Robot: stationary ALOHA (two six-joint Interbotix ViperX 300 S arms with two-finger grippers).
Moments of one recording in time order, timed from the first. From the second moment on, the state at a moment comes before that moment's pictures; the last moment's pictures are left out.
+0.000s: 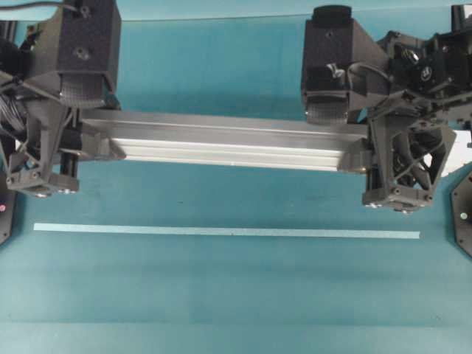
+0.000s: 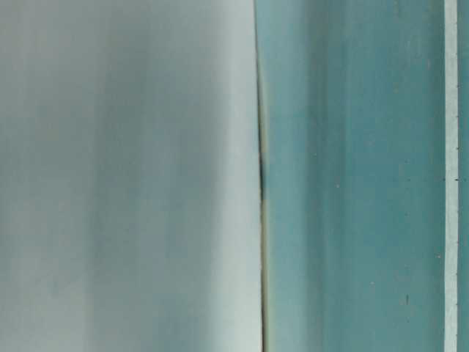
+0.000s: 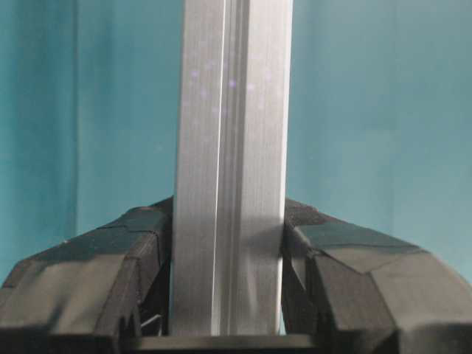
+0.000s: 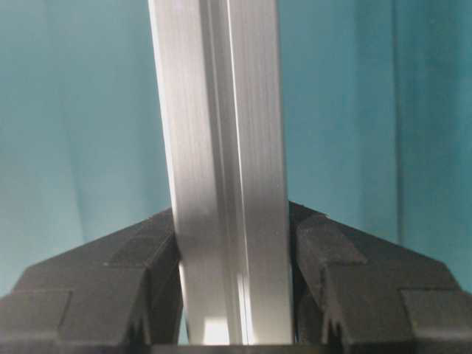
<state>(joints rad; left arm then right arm) 0.03 -0.34 -0.01 0.02 1.28 0.00 0.01 -0.21 -0.13 -0.02 1.50 0.10</state>
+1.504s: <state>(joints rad) 0.06 -0.32 0.36 0.03 1.02 0.01 0.00 -0.22 0.21 -0.06 1.21 0.07</state>
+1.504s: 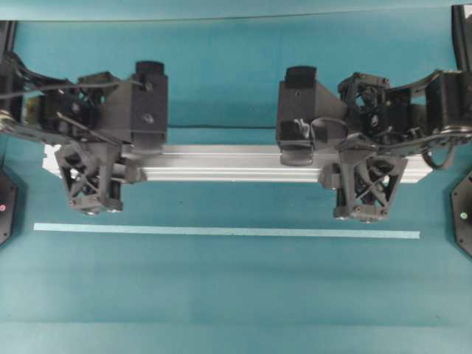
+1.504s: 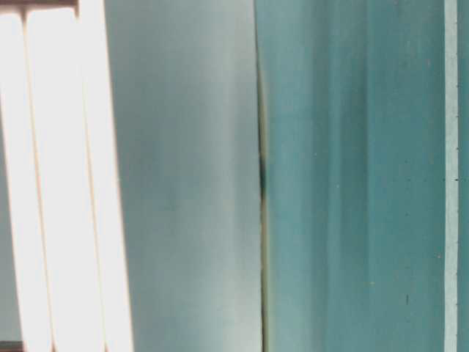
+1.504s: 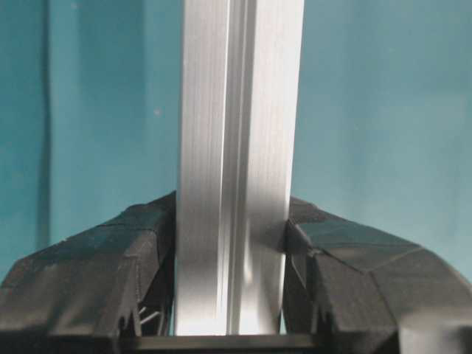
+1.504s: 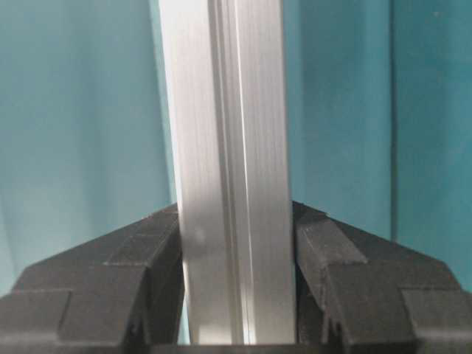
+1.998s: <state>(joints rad) 0.05 -0.23 0.49 0.03 0.90 0.01 0.00 -0.20 0.42 -0.06 0.97 0.07</state>
